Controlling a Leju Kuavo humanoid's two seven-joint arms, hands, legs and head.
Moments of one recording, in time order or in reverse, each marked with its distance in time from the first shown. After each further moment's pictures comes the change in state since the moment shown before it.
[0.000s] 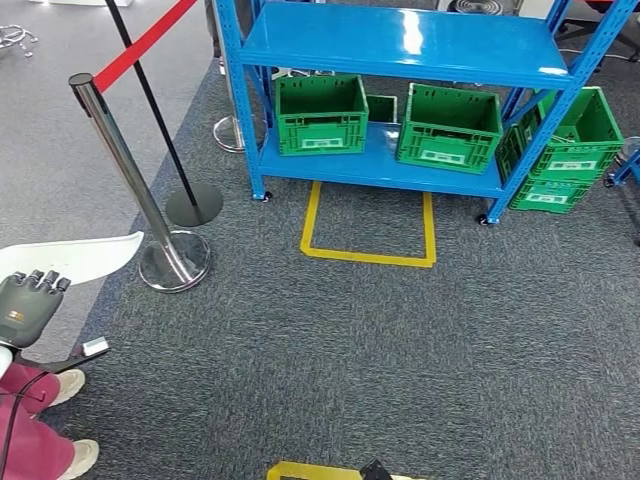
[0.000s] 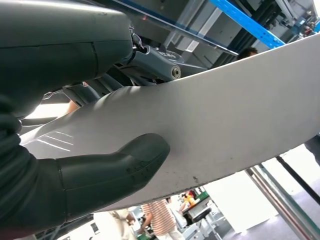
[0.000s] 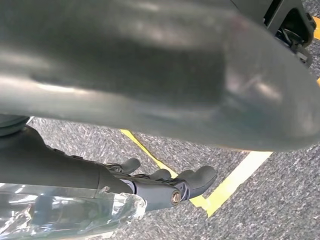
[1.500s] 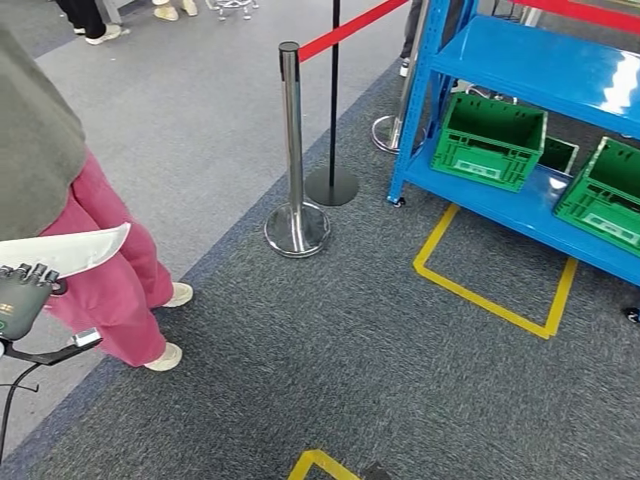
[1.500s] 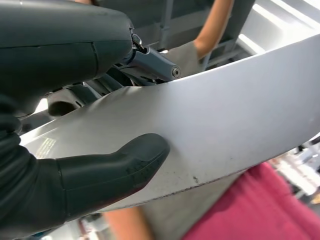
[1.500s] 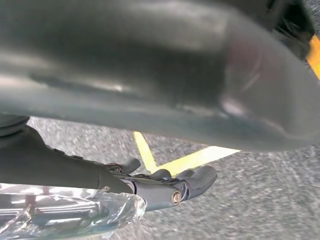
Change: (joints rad) left arm -0.030 -0.019 0.040 0.061 0.000 0.002 -0.014; right arm 0.006 -0.001 0.002 0.000 -0.012 -0.003 -0.011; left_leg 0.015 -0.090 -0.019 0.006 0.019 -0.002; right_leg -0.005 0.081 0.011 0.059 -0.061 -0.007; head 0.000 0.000
